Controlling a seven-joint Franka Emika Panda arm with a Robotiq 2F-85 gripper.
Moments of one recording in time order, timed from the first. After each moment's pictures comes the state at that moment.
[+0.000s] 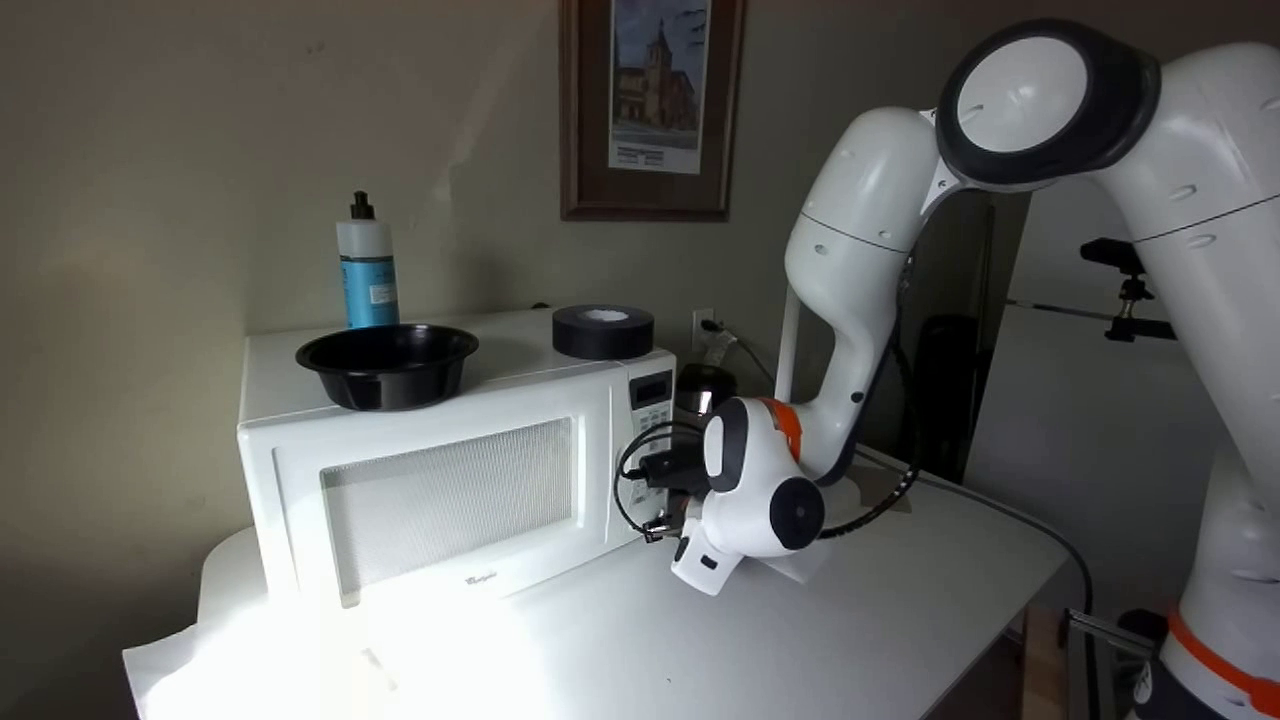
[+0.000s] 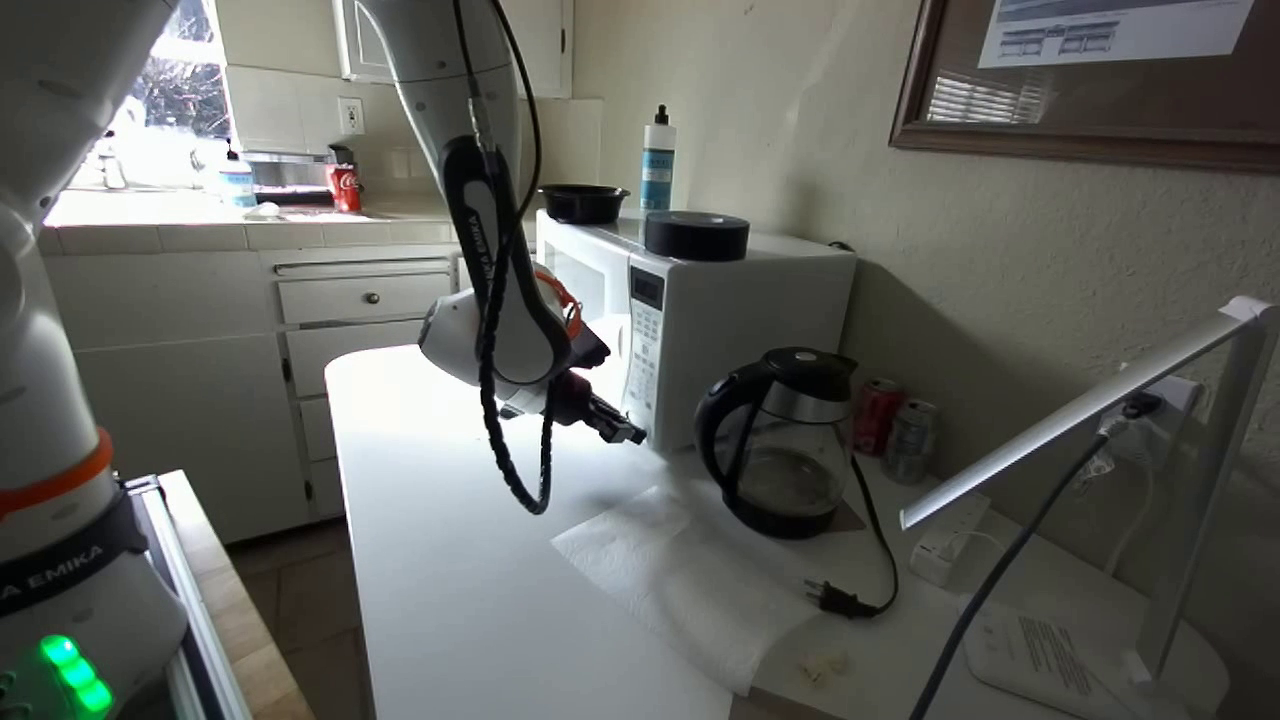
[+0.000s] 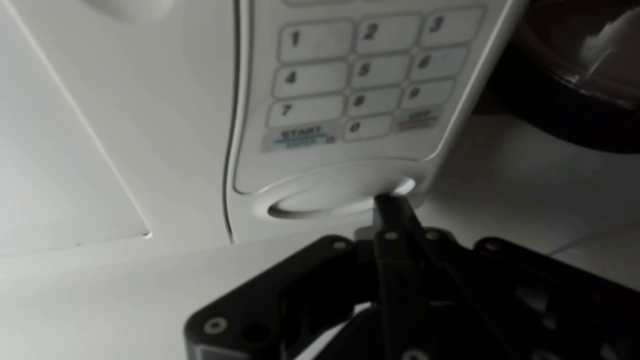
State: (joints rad) arm 0.01 0.53 0.02 -2.28 -2.51 2.43 -0.30
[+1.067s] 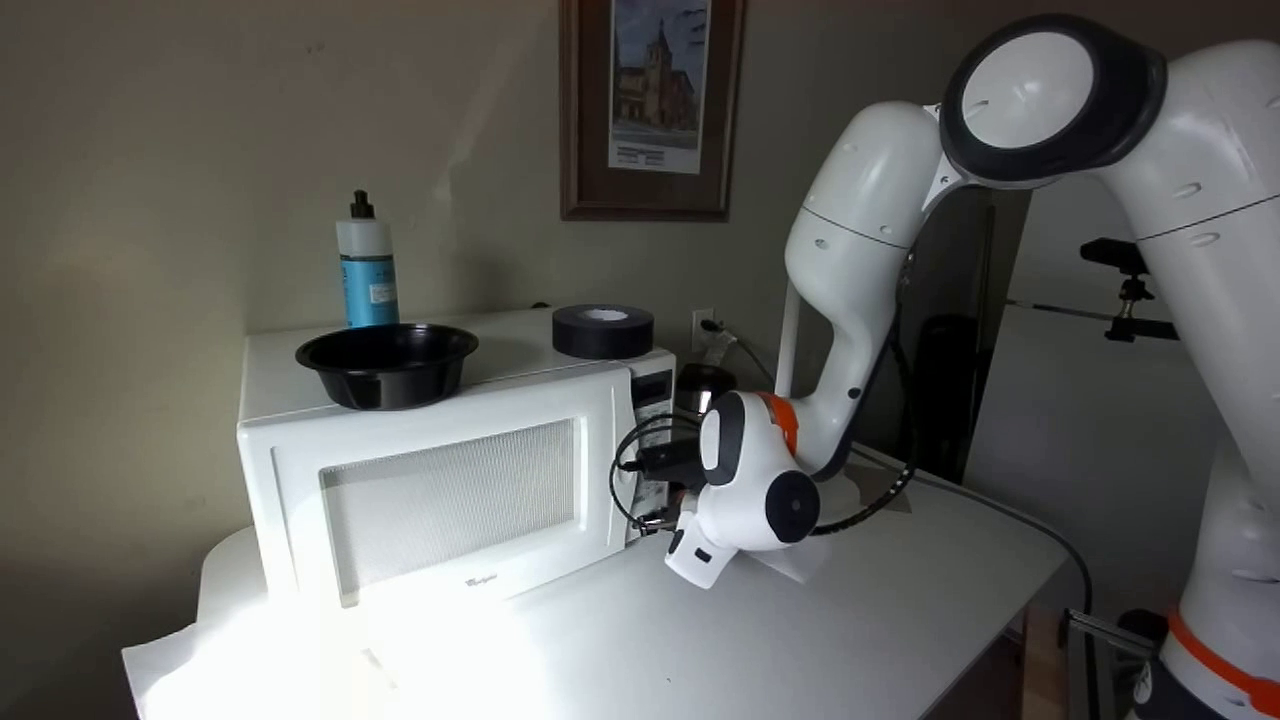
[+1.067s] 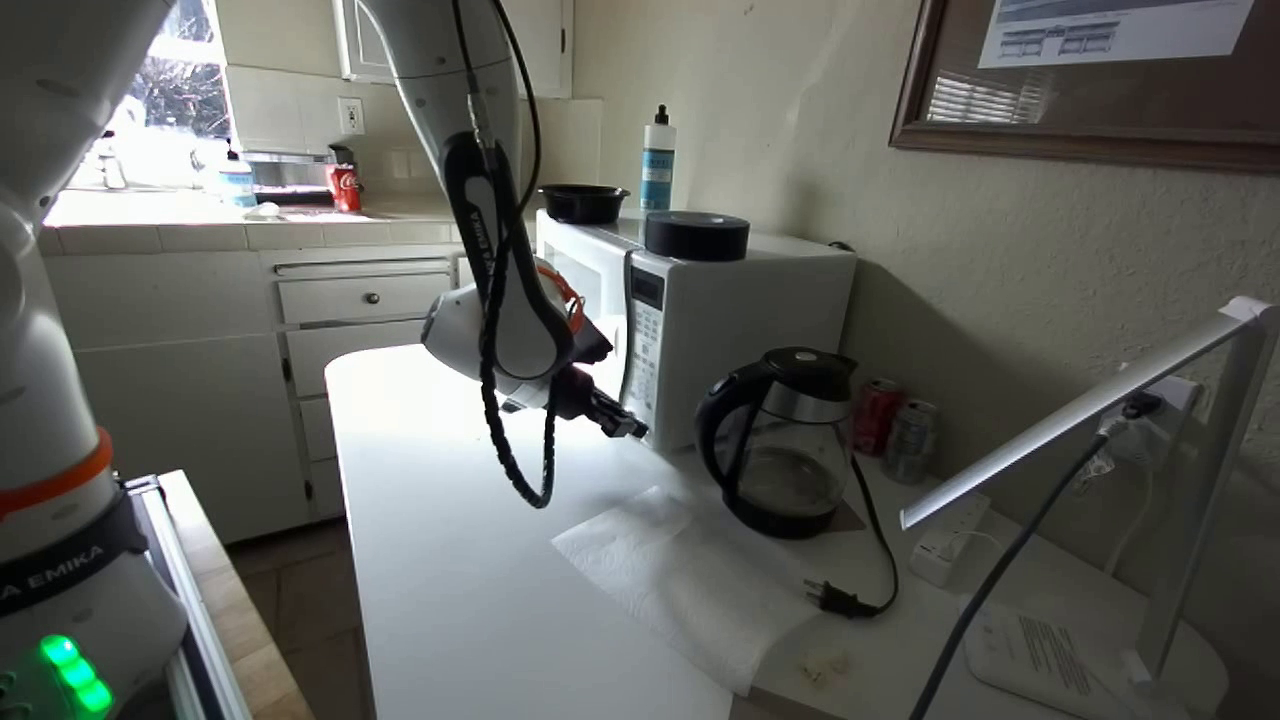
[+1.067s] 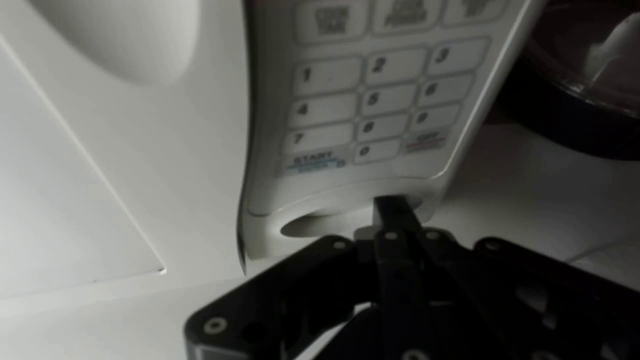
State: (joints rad) arm 0.01 0.52 0.02 -2.27 -2.50 2.44 -0.28
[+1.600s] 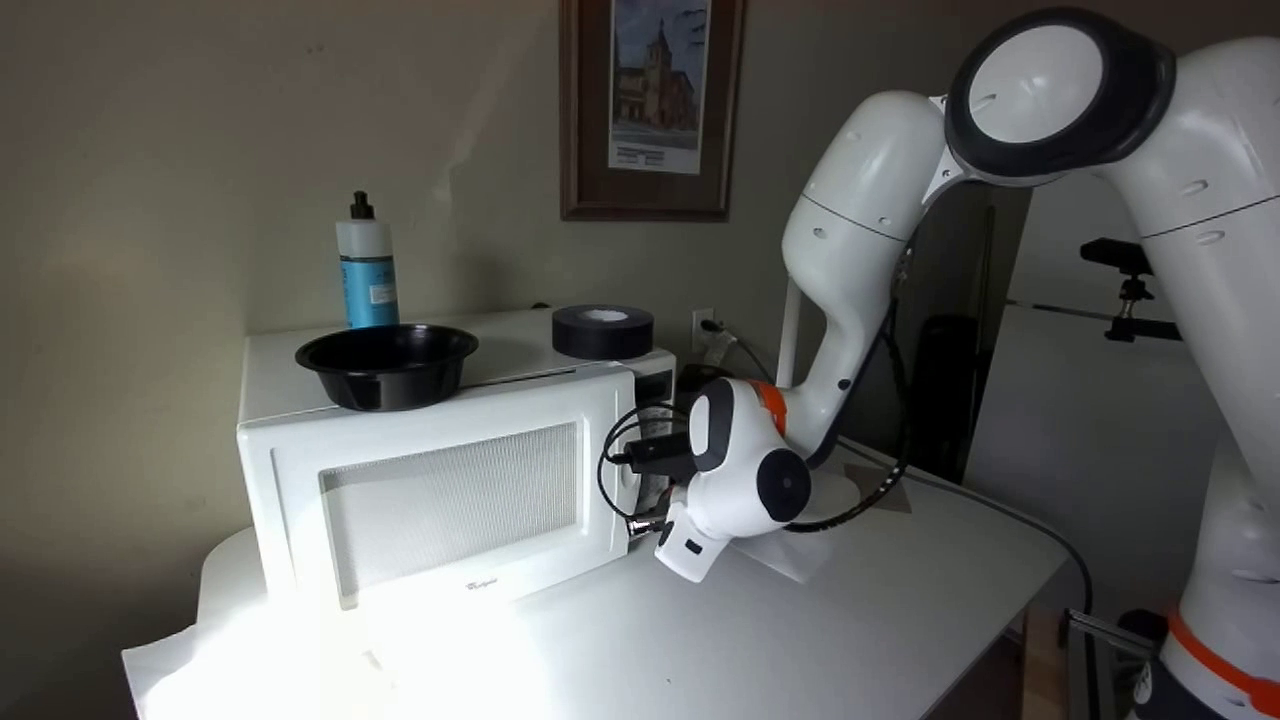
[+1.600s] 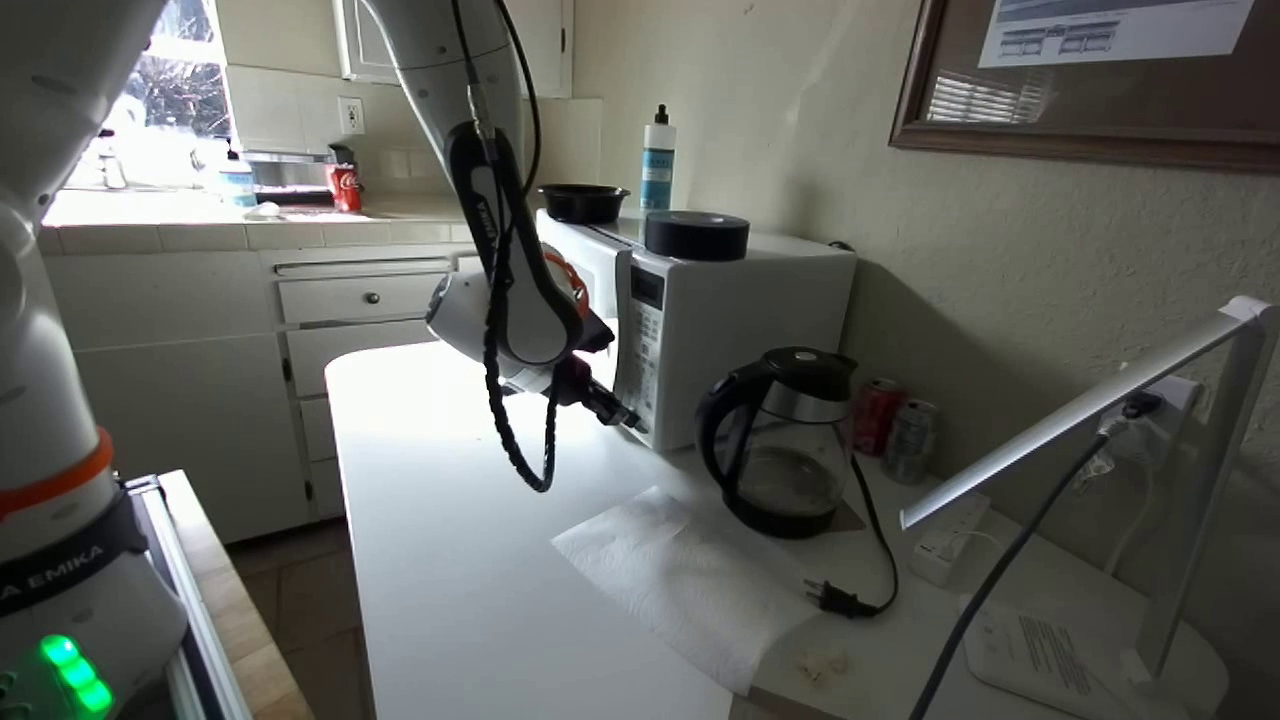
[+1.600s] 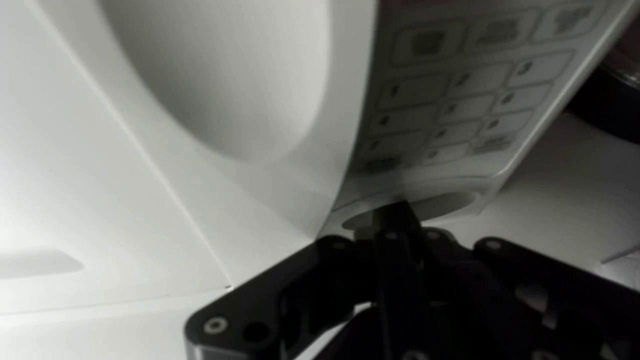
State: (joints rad) arm 0.01 0.51 0.03 -2.23 -2.51 2.56 -0.28
